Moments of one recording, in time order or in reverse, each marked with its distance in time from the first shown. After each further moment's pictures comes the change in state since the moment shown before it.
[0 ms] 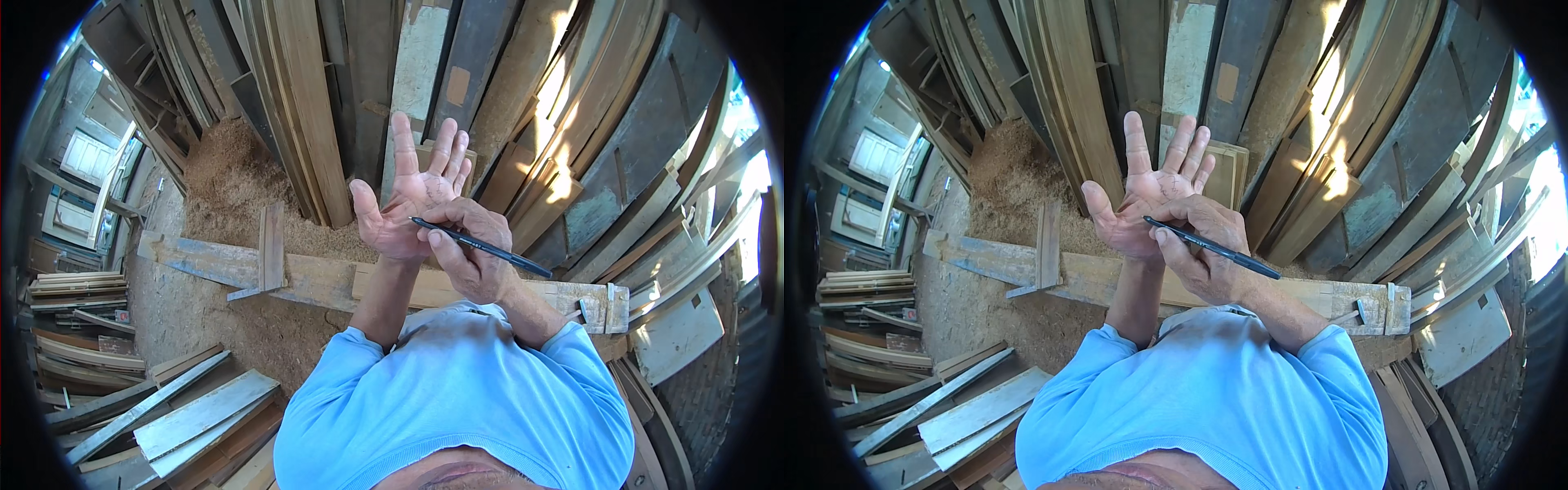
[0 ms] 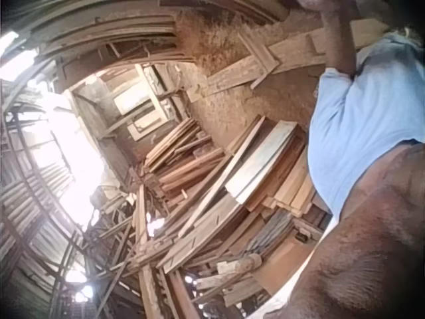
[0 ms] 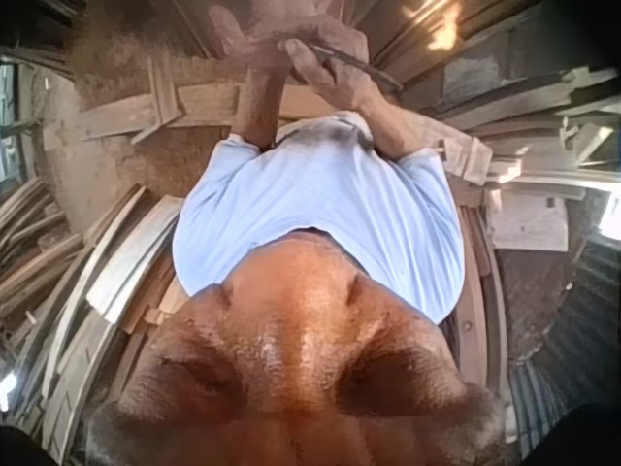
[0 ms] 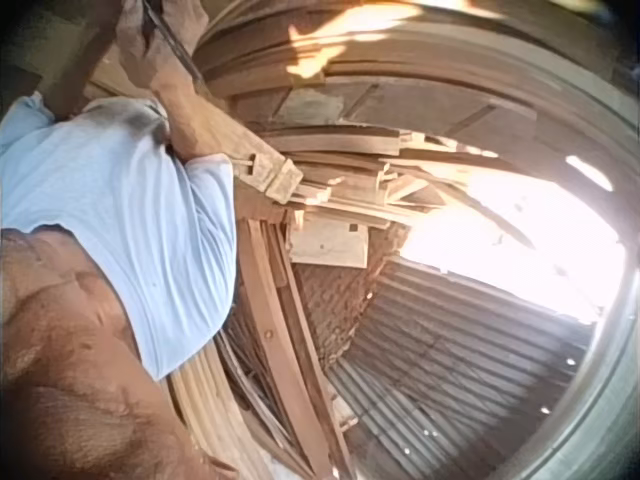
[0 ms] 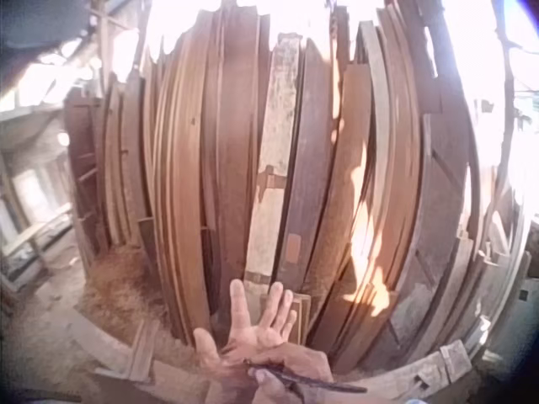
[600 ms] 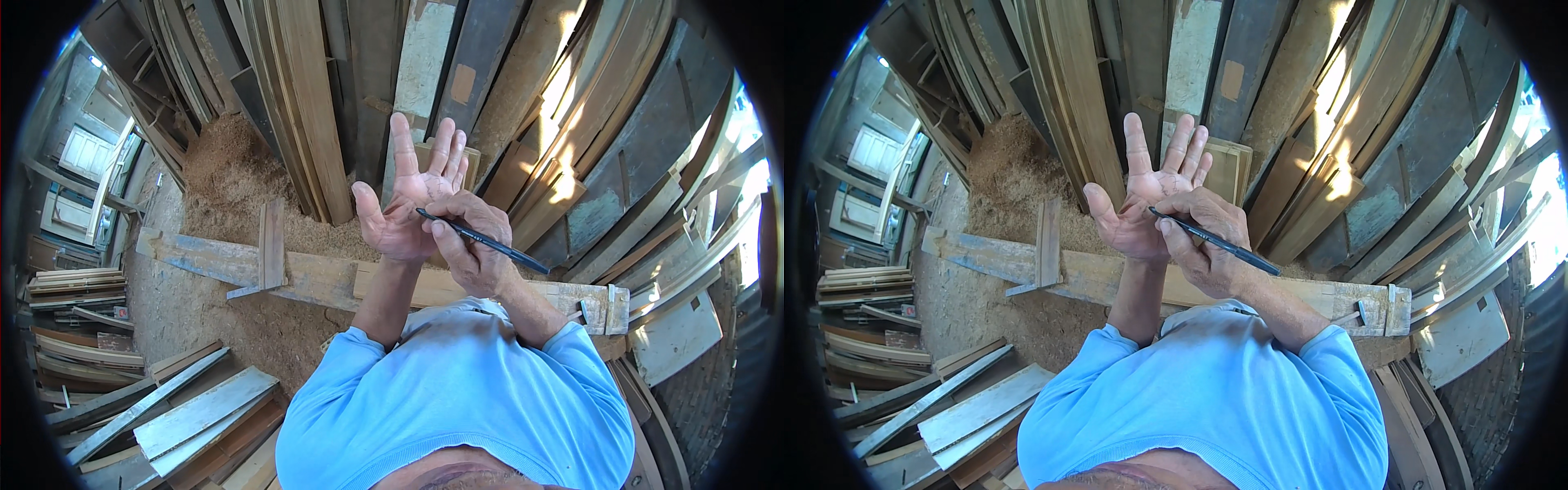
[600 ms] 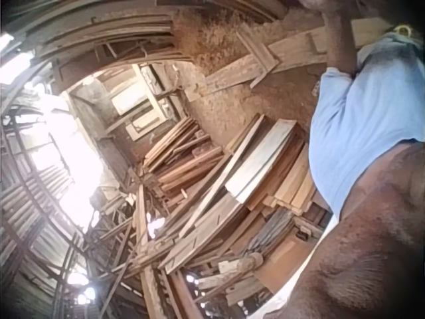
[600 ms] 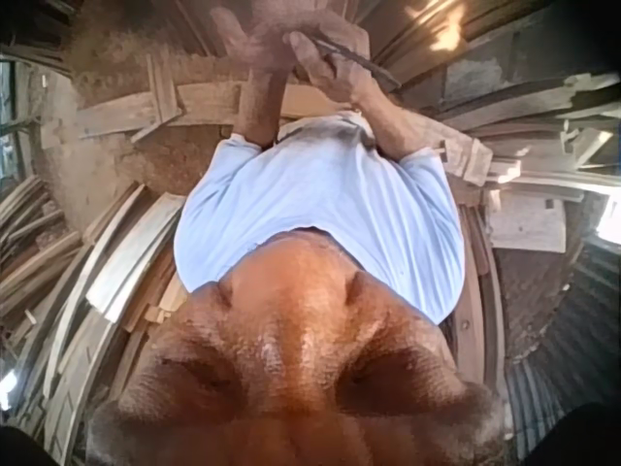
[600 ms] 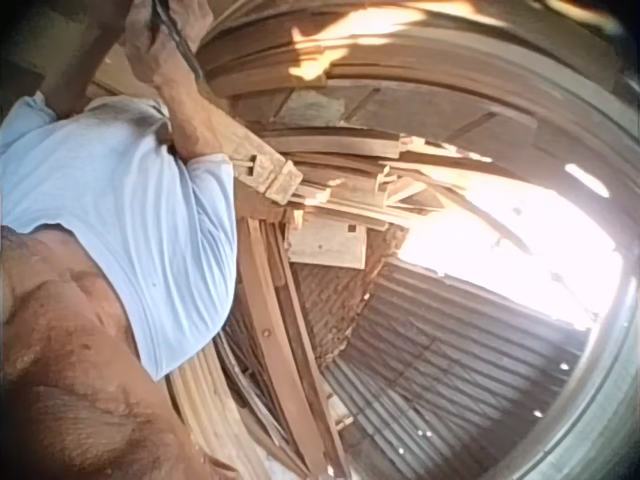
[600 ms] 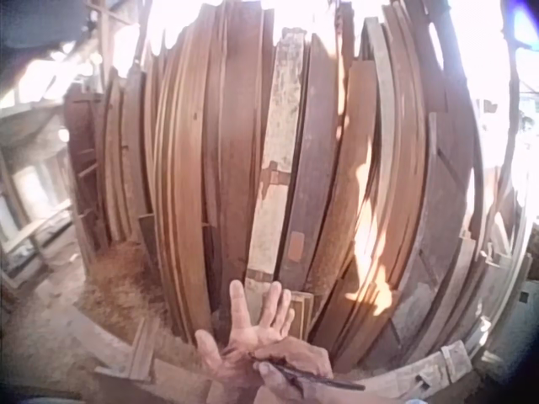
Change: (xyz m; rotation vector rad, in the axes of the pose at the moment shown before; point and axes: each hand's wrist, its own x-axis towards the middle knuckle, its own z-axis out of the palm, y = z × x) left_hand 0.000 0.005 -0.012 0.044 0.012 0.033; right_hand 0.010 0.016 0.012 -0.001 0.074 0.002
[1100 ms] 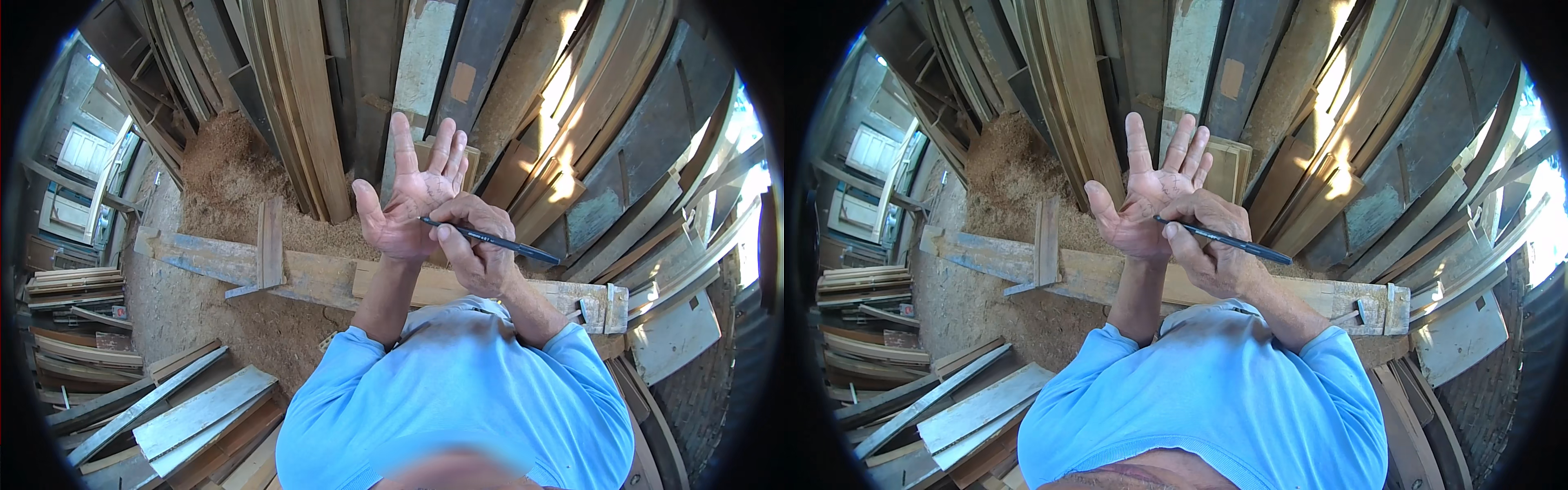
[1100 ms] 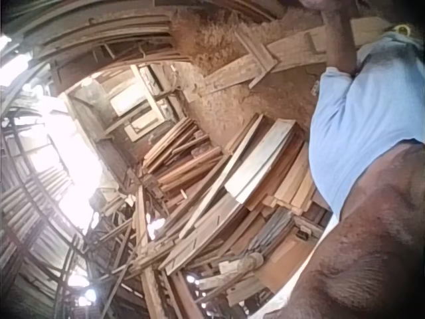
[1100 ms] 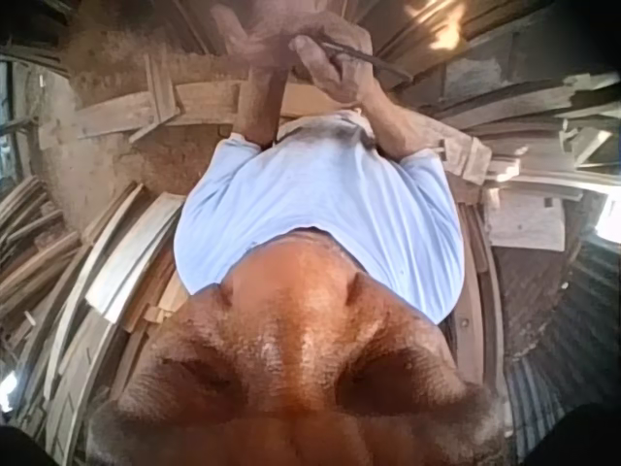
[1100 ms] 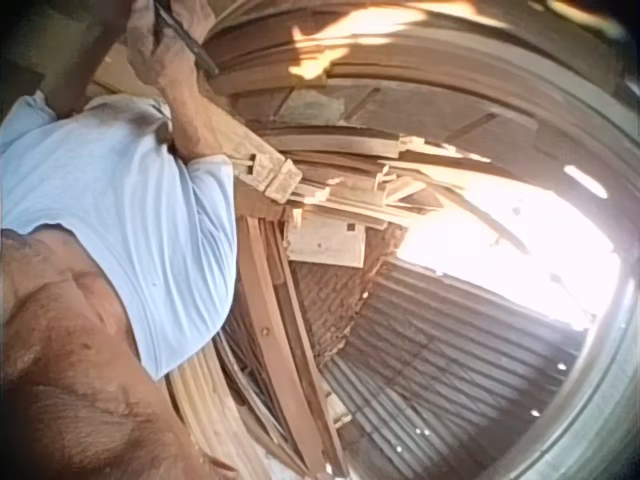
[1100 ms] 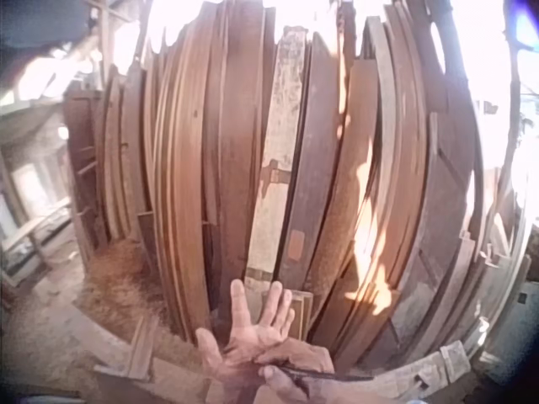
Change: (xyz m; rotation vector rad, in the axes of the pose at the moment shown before) left_hand -0.001 -0.001 -0.004 -0.047 0.025 0.004; right_hand -0.001 0.005 -0.004 -0.019 -0.042 -0.046
